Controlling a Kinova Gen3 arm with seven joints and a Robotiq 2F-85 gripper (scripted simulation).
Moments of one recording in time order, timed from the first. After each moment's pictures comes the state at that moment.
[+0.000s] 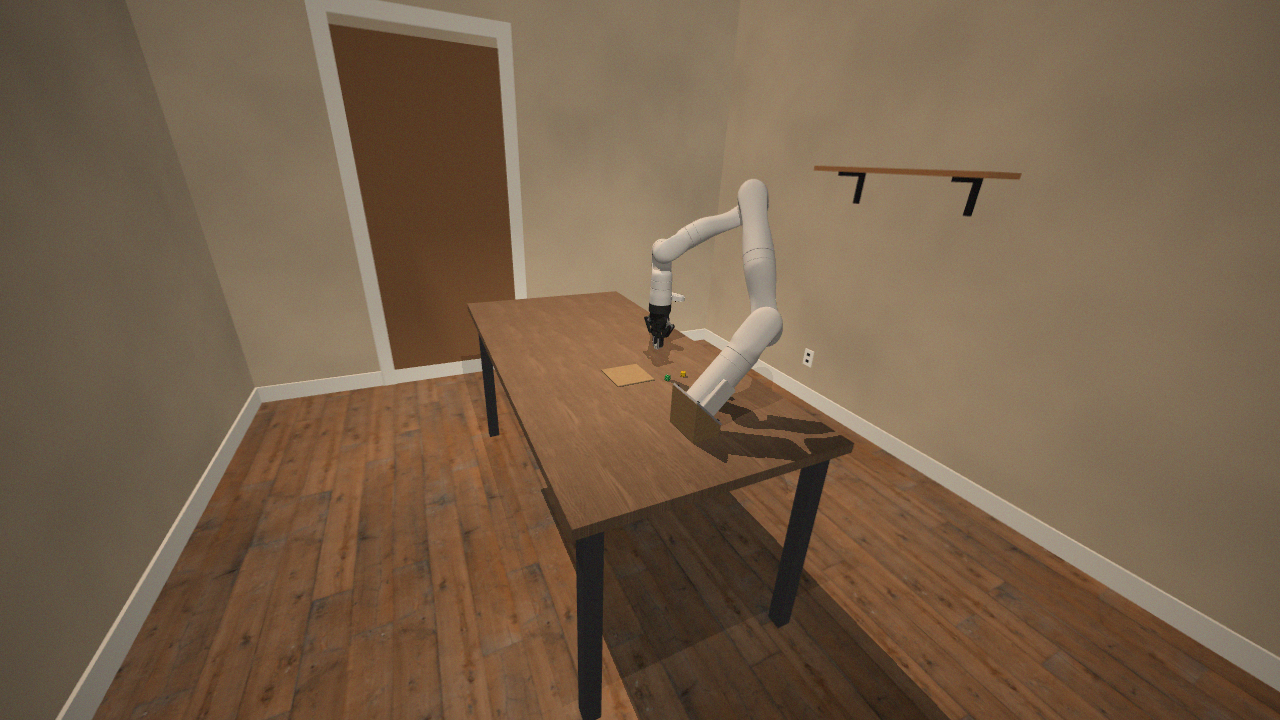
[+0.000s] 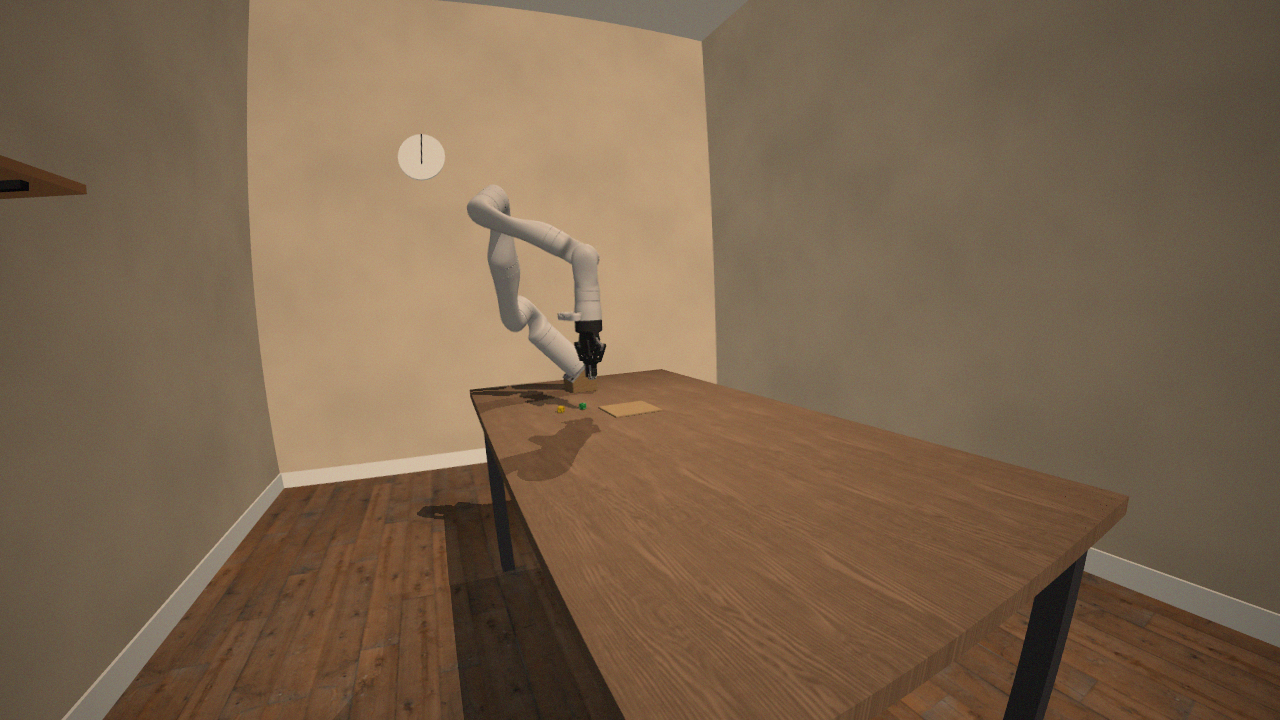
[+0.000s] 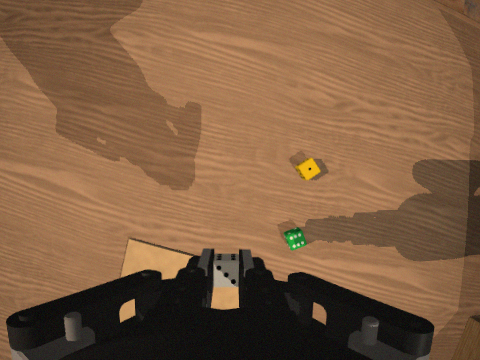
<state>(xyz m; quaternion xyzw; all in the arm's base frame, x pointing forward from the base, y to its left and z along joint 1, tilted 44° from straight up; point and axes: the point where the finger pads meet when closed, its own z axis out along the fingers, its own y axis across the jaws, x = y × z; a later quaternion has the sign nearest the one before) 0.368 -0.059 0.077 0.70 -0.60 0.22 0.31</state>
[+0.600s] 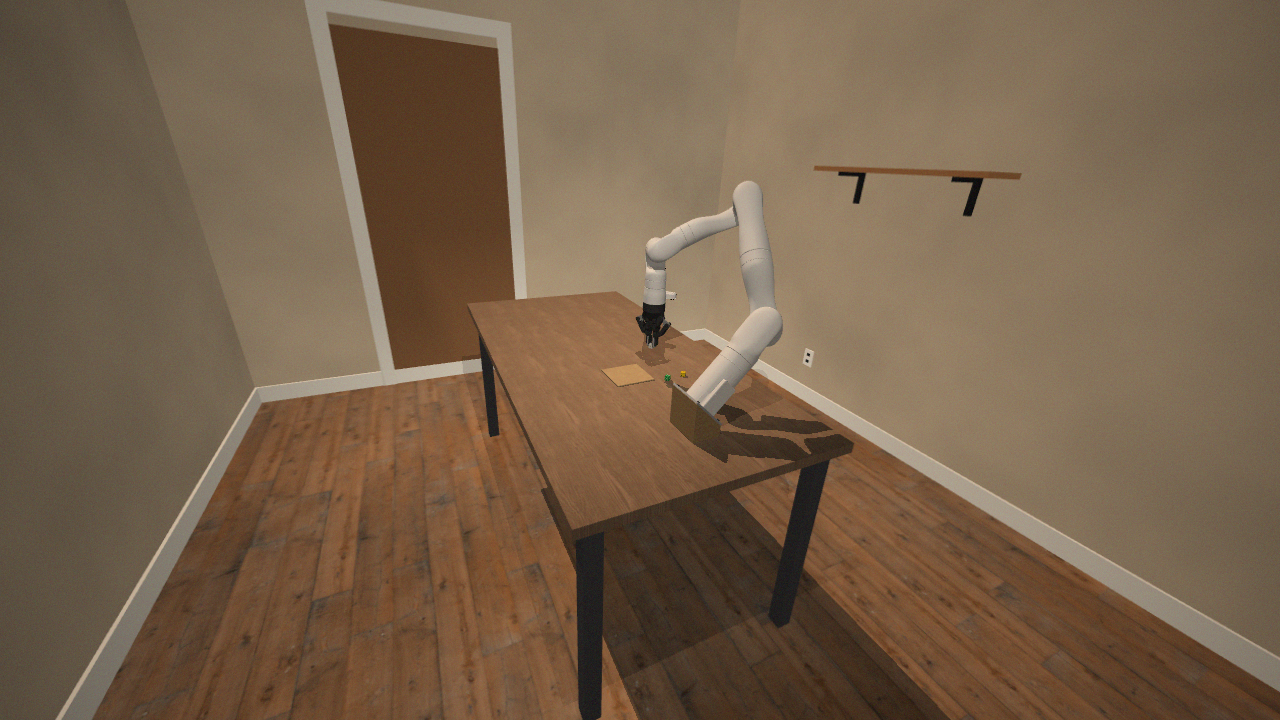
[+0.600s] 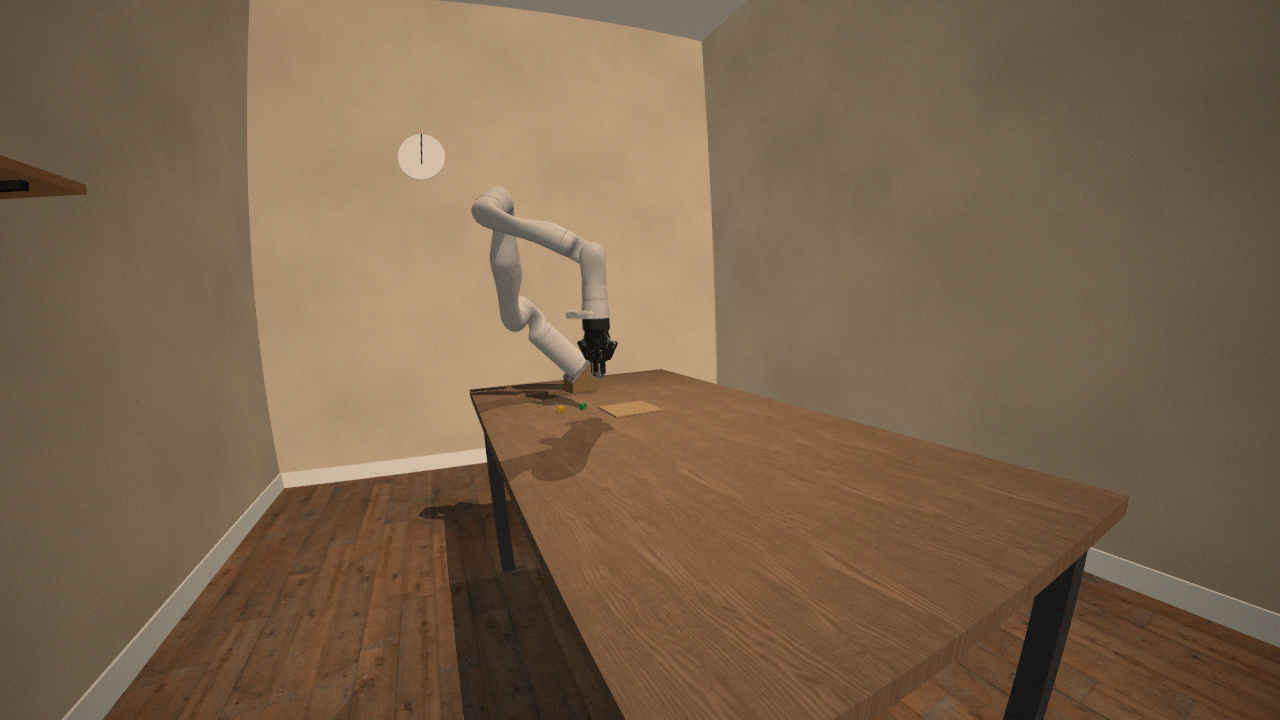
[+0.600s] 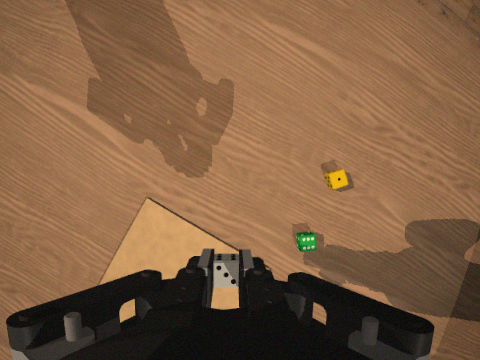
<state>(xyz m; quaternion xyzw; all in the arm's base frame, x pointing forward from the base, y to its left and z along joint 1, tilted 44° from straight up) 0.375 -0.043 0.065 0.78 -0.50 0.17 0.34</state>
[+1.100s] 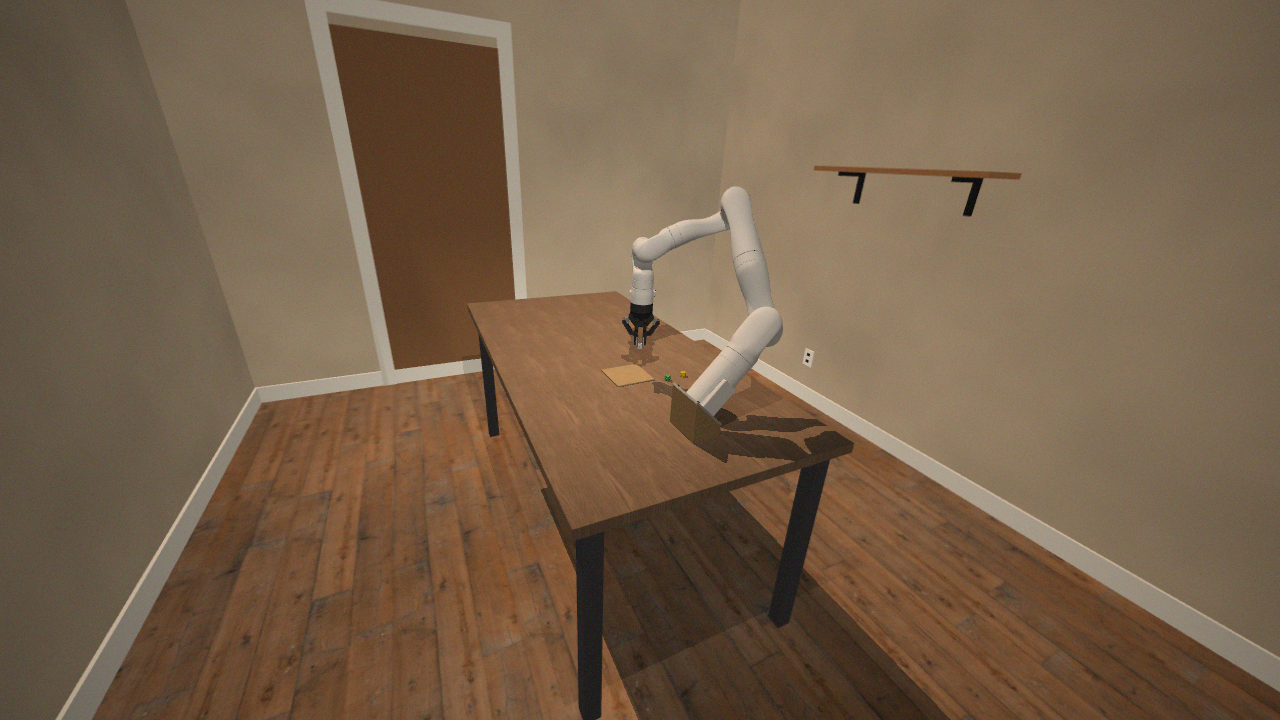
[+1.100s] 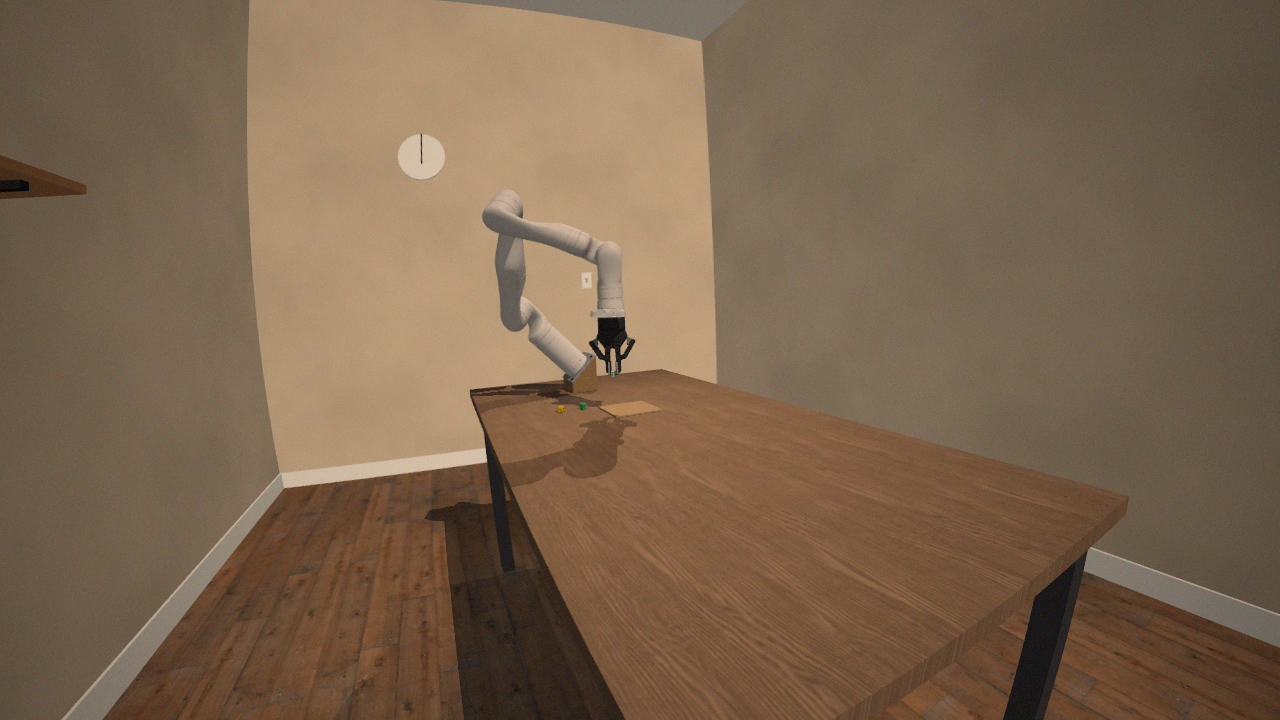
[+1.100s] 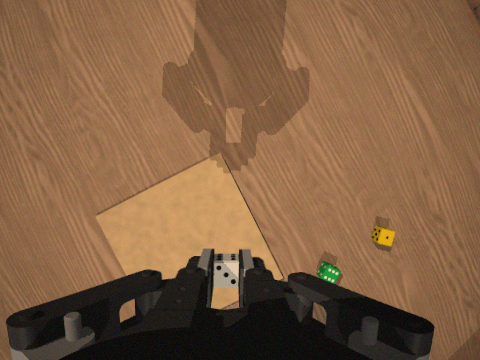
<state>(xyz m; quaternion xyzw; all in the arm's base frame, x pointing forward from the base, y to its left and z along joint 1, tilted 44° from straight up) 0.390 -0.015 0.037 0.89 -0.26 0.08 0.37</state>
